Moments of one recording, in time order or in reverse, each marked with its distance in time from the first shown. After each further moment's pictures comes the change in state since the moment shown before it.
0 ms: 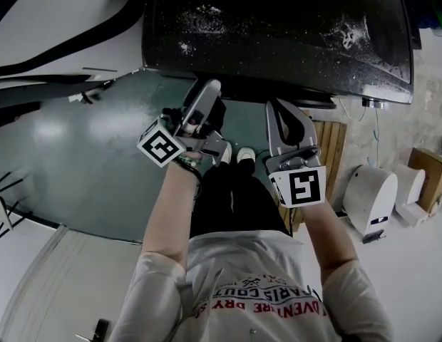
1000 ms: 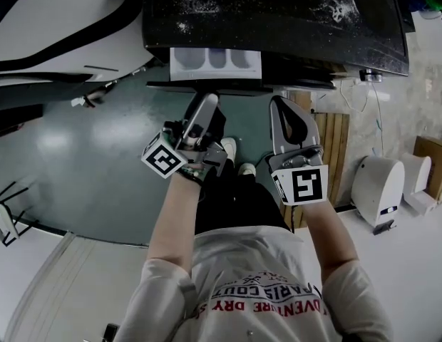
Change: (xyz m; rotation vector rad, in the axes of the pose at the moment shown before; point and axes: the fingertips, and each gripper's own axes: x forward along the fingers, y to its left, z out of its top) left arm -0.052 -0.029 -0.028 -0.035 0.003 -0.023; right arm -0.044 0.017 -0.006 0.008 -0.002 -0.081
